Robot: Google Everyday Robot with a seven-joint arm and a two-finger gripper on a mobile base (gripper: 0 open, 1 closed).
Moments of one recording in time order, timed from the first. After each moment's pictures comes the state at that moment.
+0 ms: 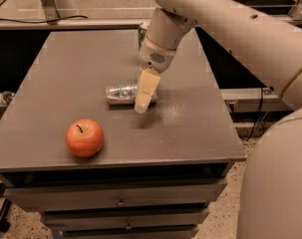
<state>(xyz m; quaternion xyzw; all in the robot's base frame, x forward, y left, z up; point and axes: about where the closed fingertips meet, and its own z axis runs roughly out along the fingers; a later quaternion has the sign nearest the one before) 0.584 0.016 0.839 -0.67 0.72 0.16 0.10</state>
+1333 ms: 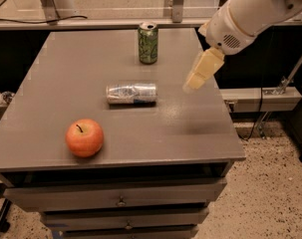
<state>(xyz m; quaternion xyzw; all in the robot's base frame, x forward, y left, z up) 0.580 -0.113 0.936 -0.59 0.75 0.07 0.30</state>
